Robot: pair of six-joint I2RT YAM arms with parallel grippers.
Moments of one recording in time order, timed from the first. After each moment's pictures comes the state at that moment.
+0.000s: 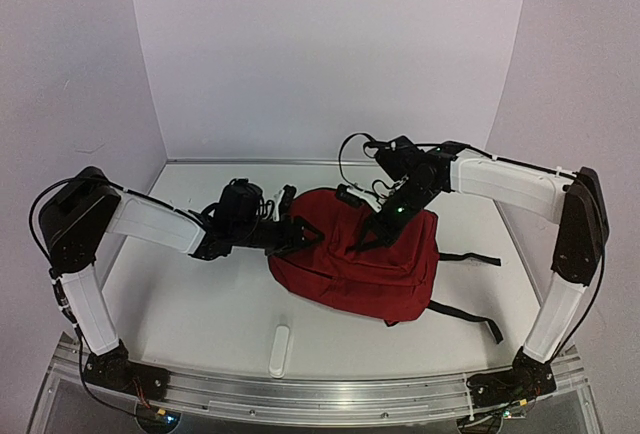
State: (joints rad) left arm -0.77 1.80 0.94 0.43 0.48 -0.82; right arm 0.70 1.81 1.52 -0.90 -0.44 -0.25
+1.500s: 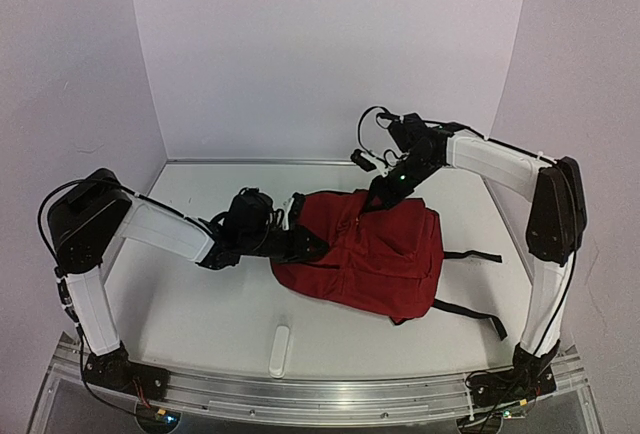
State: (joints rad) left arm -0.84 1.85 0.94 0.49 0.42 -0.82; right arm 0.52 1.99 1.77 -0.88 -0.41 -0.20
